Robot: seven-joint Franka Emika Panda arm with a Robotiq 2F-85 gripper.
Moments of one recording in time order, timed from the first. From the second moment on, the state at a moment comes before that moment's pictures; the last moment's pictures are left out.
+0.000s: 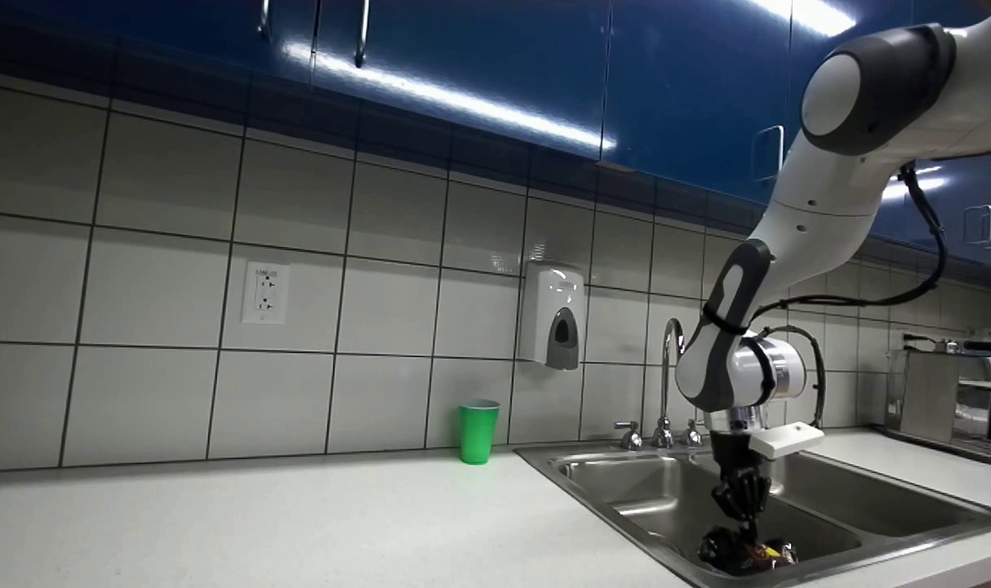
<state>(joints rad) -0.21 0.60 -0.18 -2.02 -0.10 2.54 -0.42</state>
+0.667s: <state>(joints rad) -0.21 0.68 -0.18 -1.97 -0.10 2.55 -0.37</state>
